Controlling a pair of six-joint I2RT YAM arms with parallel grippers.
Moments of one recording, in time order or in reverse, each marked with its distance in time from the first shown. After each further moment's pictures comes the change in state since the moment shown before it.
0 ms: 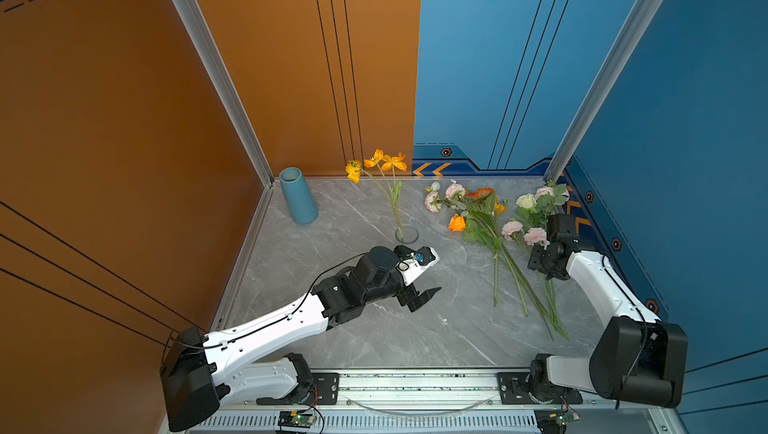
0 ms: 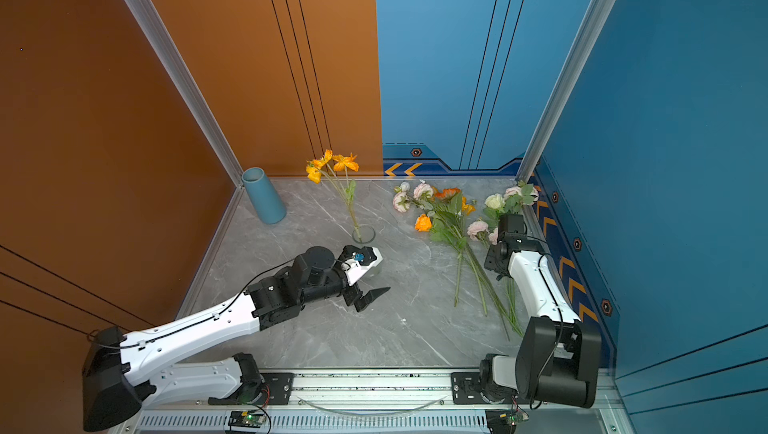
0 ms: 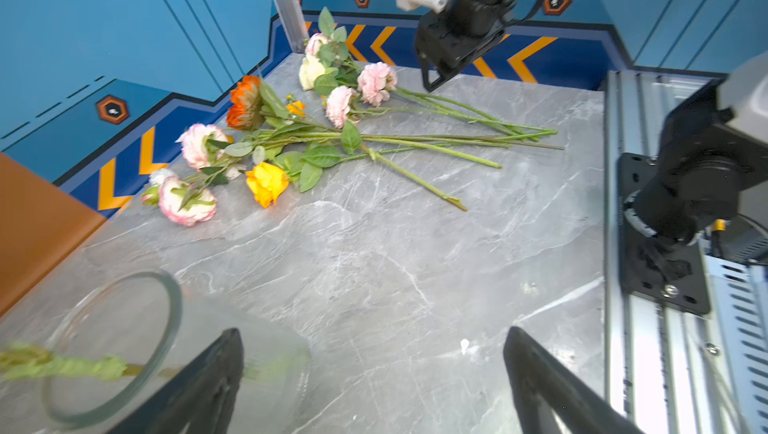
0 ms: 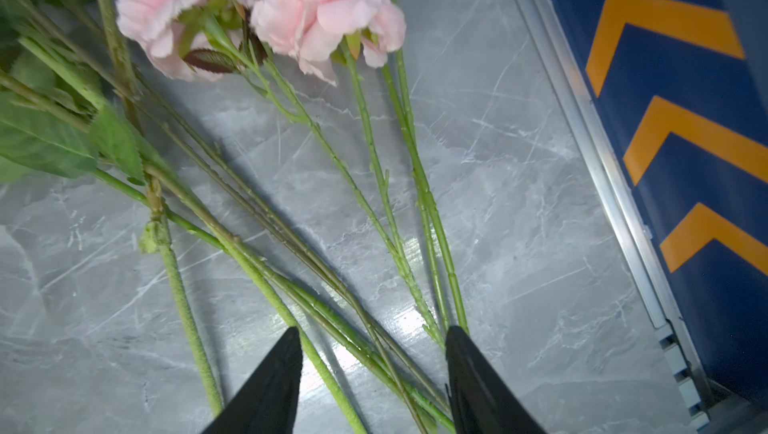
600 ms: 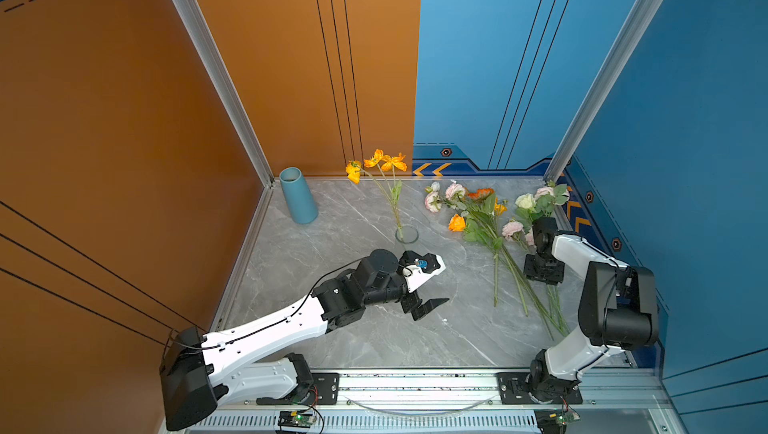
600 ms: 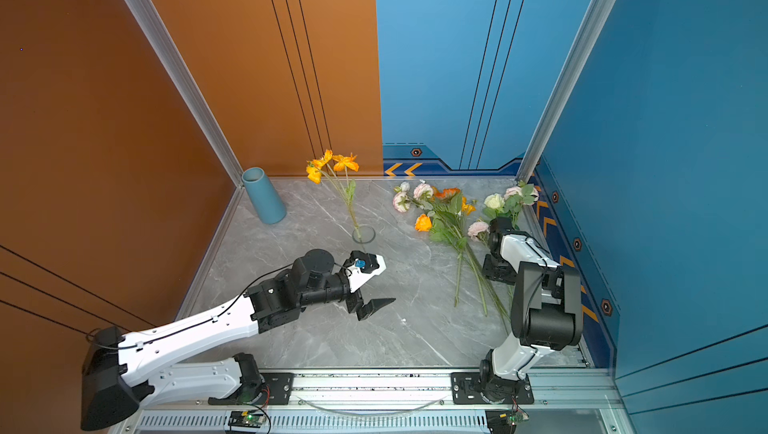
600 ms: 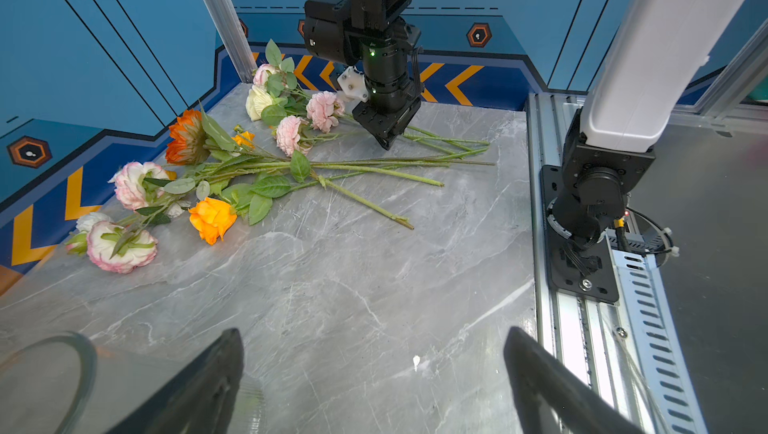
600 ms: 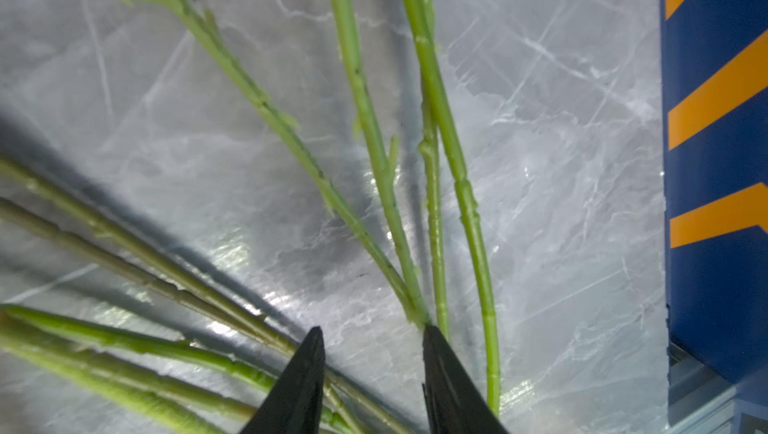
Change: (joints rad) left arm -0.026 -0.020 0.000 0.022 0.087 0.003; right arm -0.007 0.282 0.064 -0.043 0.087 -0.026
